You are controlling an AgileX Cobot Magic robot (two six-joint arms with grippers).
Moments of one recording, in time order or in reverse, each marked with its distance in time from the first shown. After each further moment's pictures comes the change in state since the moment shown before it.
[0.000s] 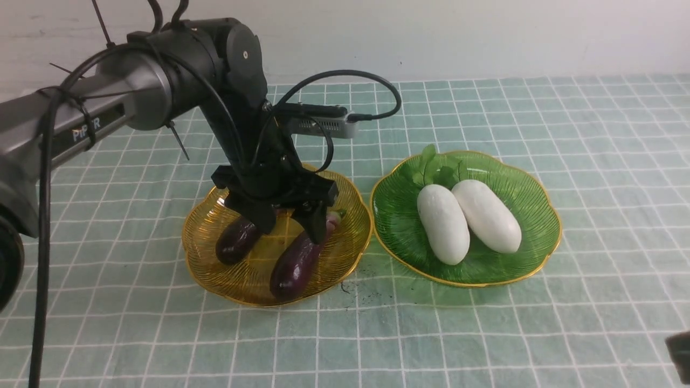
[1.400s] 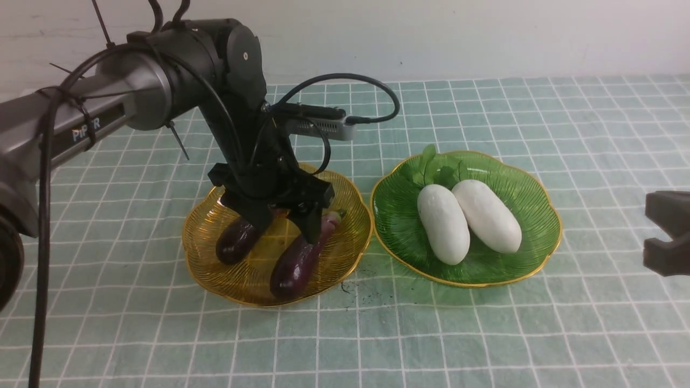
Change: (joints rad) right arm 0.000 0.017 0.045 0.005 -0.539 -0.044; left arm 0.000 0.000 0.000 0.031 0.000 0.012
